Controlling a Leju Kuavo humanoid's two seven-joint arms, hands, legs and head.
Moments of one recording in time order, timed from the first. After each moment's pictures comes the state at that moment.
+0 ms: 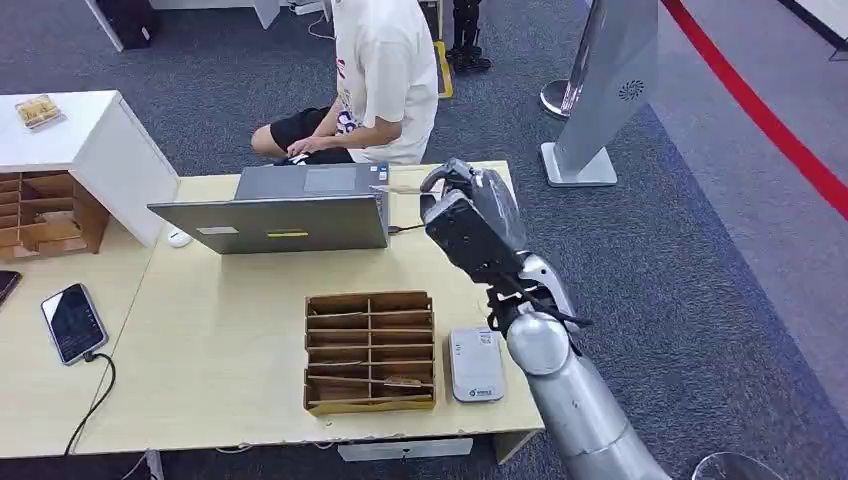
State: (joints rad) left arm -0.08 -0.18 1.14 -0.25 -1.29 -0.07 0.10; right arm -0.51 0.12 0.46 -1.38 0.49 -0.16 -0.06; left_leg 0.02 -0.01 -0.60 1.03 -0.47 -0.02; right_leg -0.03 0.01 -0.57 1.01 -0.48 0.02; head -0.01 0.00
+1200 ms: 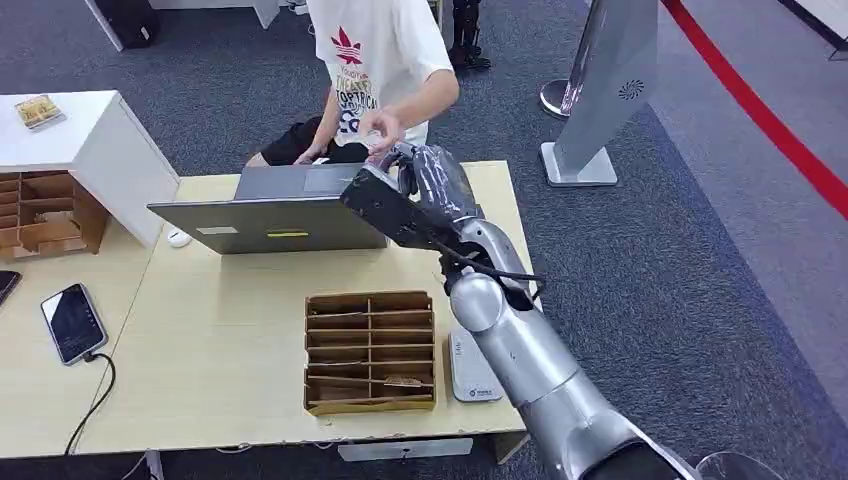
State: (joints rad) left arm -0.08 -0.17 1.09 -0.25 -1.32 -0.07 0.12; right arm -0.70 0.25 0.49 -1.06 0.70 -0.18 0.00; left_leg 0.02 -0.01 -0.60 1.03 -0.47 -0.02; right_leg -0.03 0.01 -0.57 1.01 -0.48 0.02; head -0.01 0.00
